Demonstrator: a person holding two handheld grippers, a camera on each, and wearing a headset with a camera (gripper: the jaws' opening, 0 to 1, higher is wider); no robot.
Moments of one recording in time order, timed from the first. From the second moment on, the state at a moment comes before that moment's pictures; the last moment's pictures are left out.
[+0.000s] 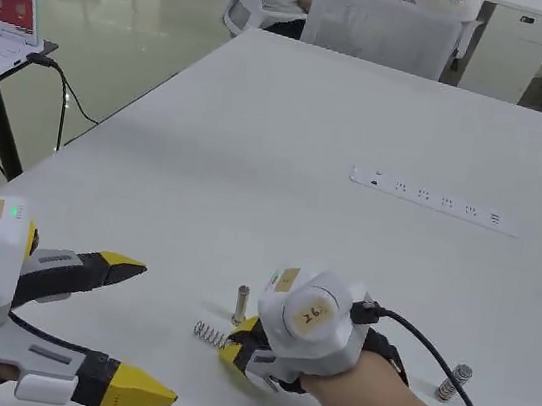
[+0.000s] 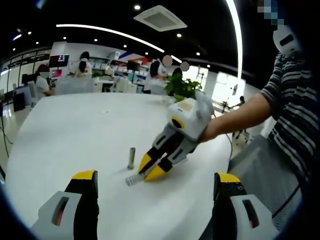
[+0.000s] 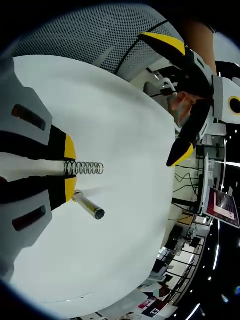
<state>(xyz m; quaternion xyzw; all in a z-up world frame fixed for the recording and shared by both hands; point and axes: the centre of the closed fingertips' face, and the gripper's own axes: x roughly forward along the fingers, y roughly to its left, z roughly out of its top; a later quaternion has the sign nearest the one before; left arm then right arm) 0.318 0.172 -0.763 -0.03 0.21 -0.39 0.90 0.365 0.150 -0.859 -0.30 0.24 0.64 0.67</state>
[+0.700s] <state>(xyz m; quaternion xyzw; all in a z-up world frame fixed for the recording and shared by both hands) 0.327 0.142 -0.759 -0.02 0.20 -0.42 0.88 0.362 0.099 -0.796 -0.28 0.20 0.64 0.69</state>
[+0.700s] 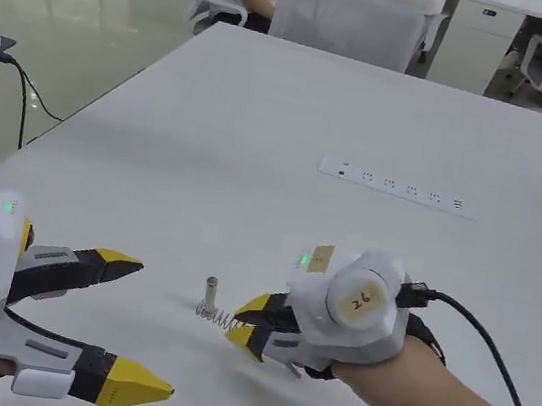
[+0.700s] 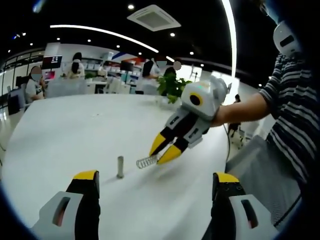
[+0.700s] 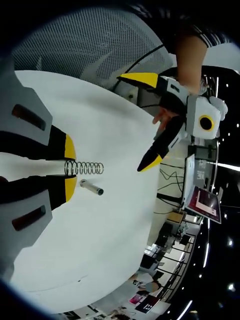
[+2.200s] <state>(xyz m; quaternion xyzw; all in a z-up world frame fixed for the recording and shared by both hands) 0.332 0.046 -0.768 0.02 0.21 -0.56 0.80 0.326 0.036 -0.774 -0.32 0.17 0.67 0.65</state>
